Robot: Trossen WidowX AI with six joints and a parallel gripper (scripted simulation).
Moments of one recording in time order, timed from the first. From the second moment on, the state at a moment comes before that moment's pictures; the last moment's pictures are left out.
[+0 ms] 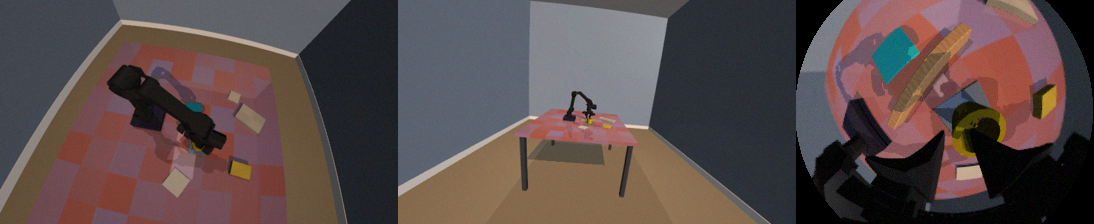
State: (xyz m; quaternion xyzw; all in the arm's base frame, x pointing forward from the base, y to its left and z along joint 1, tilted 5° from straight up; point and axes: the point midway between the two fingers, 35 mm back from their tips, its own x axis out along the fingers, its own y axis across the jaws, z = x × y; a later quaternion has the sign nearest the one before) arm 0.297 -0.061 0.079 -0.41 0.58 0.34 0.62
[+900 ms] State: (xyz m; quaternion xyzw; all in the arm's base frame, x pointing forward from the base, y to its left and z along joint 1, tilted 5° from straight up) arm 0.296 -0.062 0.055 -0.41 0.58 0.34 0.61
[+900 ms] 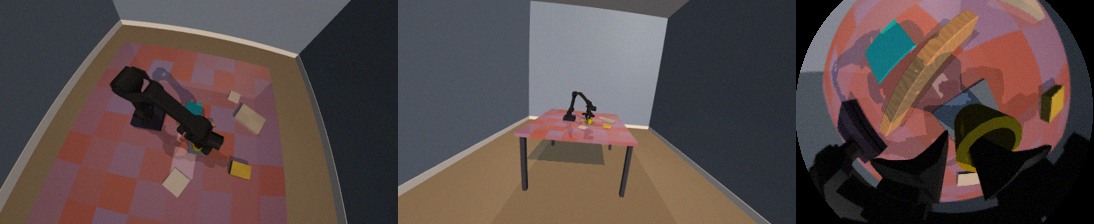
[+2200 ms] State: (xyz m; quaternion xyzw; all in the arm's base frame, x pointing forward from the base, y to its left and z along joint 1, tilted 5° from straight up) arm 0.294 -0.058 0.115 -0.41 0.58 0.35 0.61
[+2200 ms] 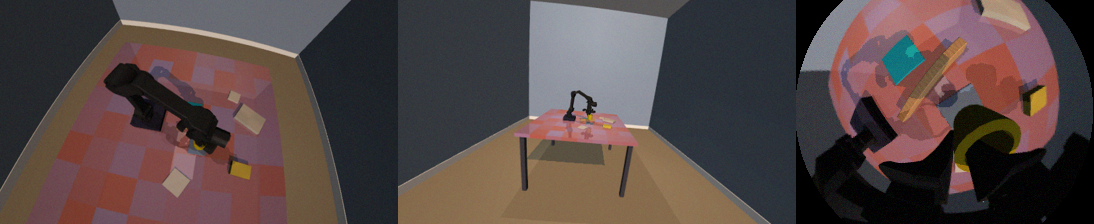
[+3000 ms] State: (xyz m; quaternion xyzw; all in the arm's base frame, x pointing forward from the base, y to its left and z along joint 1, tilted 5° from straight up) arm 0.291 -0.048 0.114 -0.41 0.58 0.35 0.61
